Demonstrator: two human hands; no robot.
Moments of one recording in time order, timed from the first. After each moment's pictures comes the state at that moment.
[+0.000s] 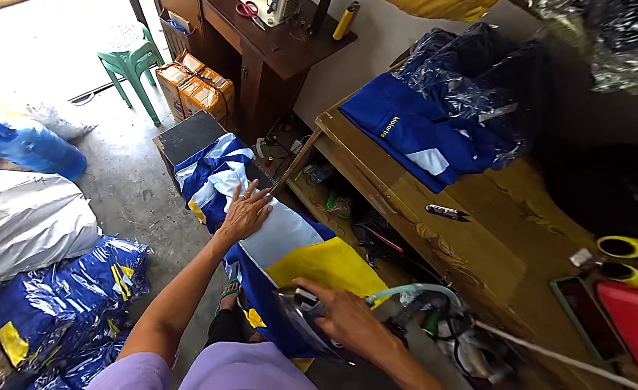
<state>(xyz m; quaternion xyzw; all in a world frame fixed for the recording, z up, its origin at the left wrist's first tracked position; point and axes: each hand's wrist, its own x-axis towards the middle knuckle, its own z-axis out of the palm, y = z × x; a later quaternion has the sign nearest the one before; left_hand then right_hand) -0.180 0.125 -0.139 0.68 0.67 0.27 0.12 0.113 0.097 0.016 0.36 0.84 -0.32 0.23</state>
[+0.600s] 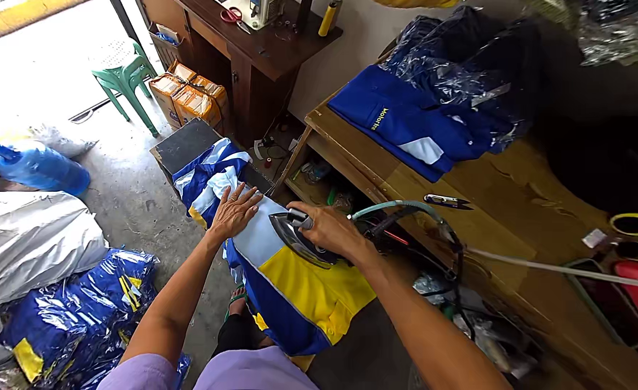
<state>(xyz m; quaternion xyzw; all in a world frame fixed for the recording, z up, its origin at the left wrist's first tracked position) -0.213 0.129 -0.167 0.70 0.67 0.18 0.15 0.047 0.219 -0.009 0.36 0.89 -0.27 0.10</state>
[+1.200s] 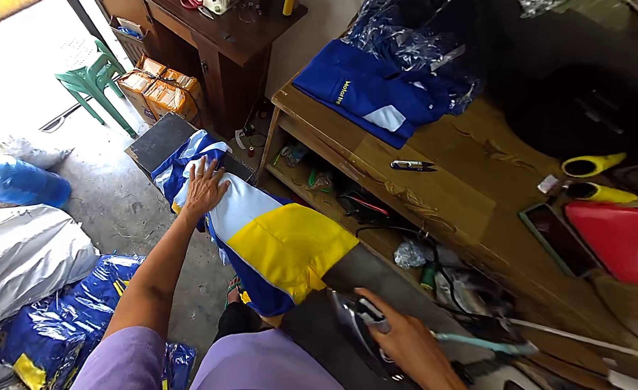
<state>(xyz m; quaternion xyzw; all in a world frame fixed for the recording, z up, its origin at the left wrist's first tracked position) -0.233 0.152 -0.159 0.68 0.72 0.13 0.05 0.288 0.031 -0.019 0.57 0.78 -0.26 0.04</state>
